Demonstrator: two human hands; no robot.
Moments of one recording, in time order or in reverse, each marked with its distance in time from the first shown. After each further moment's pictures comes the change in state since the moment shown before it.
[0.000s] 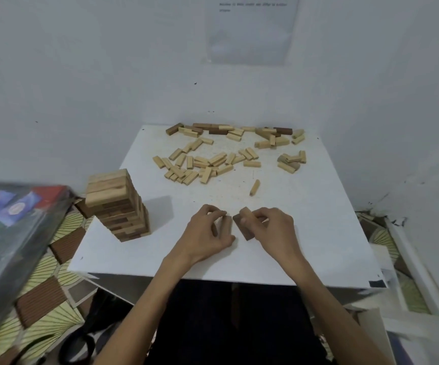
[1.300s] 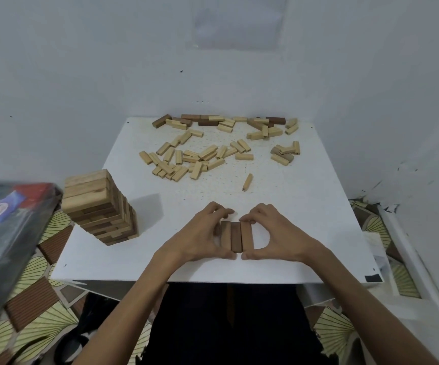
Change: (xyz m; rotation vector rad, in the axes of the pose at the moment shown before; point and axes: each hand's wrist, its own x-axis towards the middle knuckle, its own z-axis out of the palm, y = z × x) left_hand 0.017 0.000 -0.001 0.041 -0.302 0.155; right_hand 0.023 0.047 -0.026 -0.193 -0.482 -0.408
